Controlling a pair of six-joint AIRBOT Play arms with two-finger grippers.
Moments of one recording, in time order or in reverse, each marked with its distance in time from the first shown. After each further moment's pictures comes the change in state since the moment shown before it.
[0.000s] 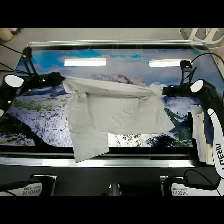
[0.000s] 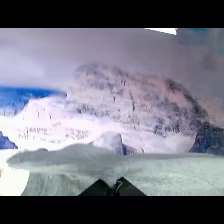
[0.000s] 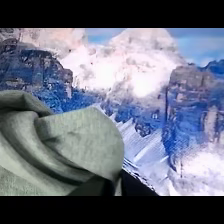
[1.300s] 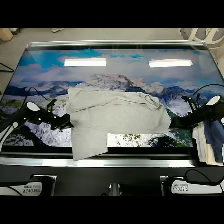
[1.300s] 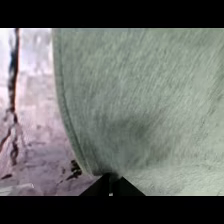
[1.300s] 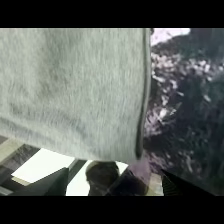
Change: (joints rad) left arm 0.055 -0.059 -0.382 0.116 -0.346 -0.160; right arm -0.283 -0.038 -0.146 -0.030 0.645 -0.237
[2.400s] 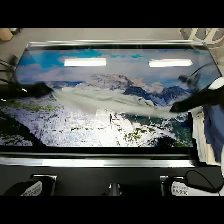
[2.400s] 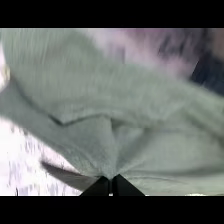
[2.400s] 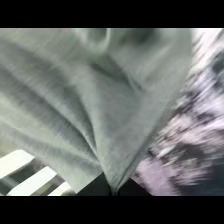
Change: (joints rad) left arm 0.063 0.396 0.315 -0.007 0.036 0.040; right arm 0.120 0.117 0.262 0.095 0.083 -0.053
